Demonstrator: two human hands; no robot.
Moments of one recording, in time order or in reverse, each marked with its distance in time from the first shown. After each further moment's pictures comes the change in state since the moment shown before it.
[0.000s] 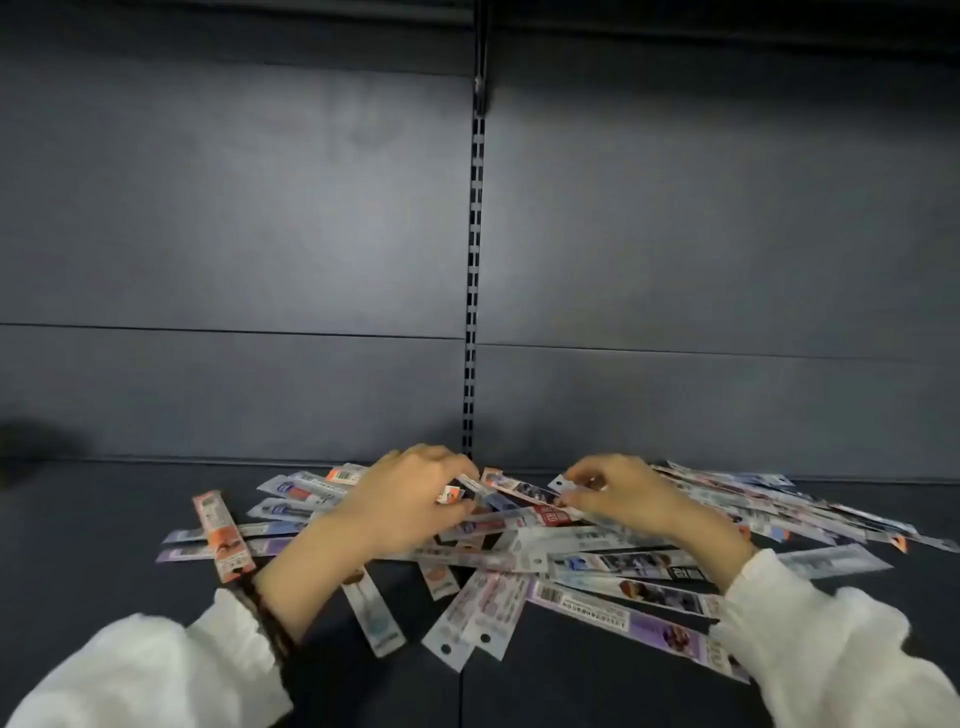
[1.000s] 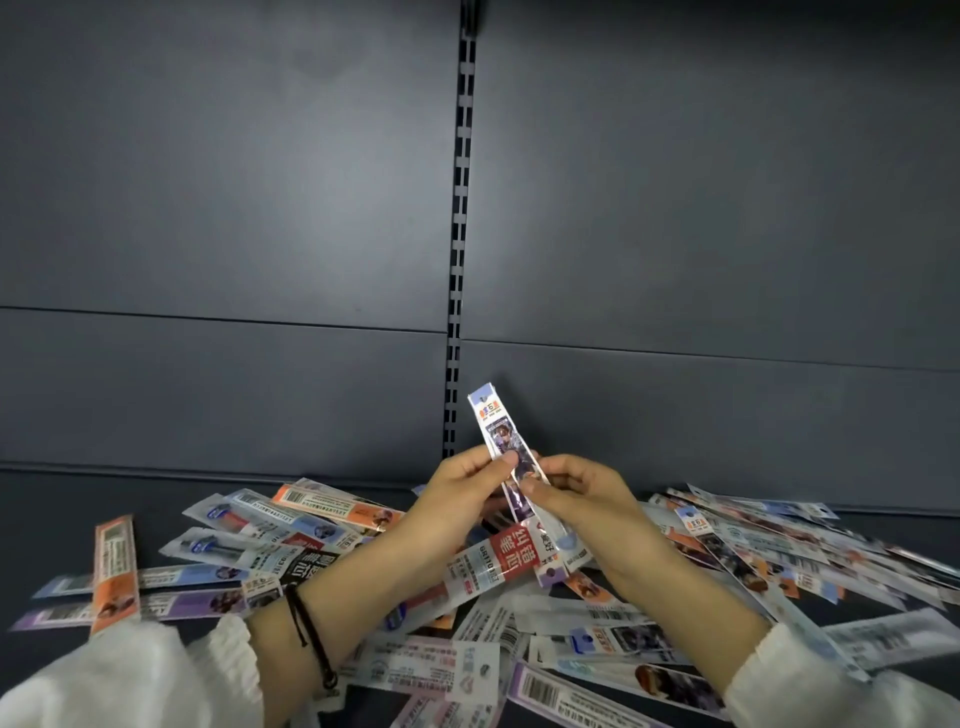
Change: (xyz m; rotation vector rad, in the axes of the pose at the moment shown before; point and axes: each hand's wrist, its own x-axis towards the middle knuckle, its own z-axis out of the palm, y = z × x) left_hand 0.085 0.029 0.059 -1.552 0.128 -0.368; right_hand 0.028 -0.023 0.027 0.990 0.055 0.080
